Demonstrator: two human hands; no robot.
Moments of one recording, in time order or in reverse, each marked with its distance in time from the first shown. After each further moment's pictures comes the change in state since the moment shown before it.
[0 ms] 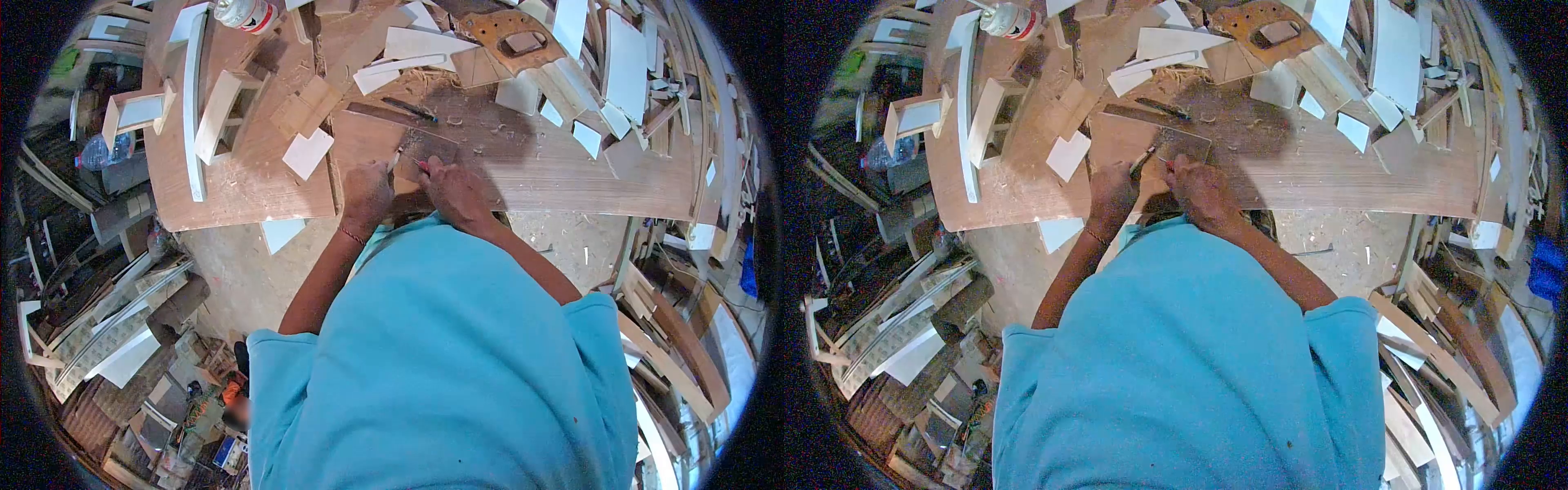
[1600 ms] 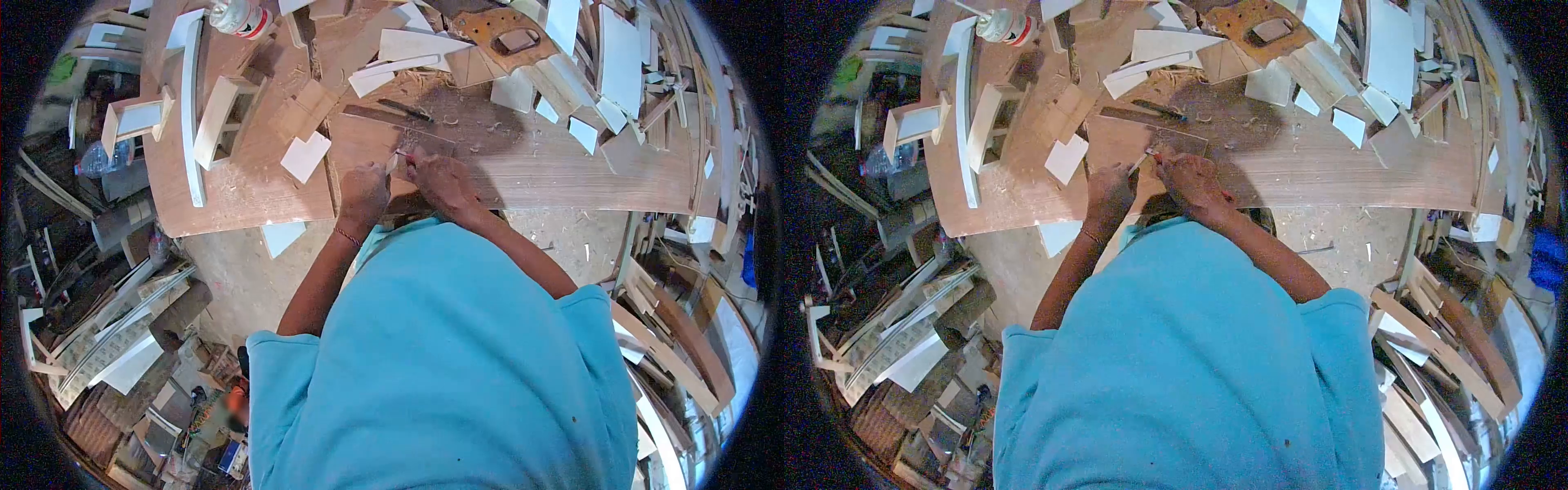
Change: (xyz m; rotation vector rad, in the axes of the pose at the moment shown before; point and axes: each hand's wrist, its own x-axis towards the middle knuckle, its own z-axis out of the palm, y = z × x) left_hand 0.000 -0.007 0.005 0.039 -0.024 0.070; right_hand 0.024 0.006 0.022 -0.062 0.002 -0.026
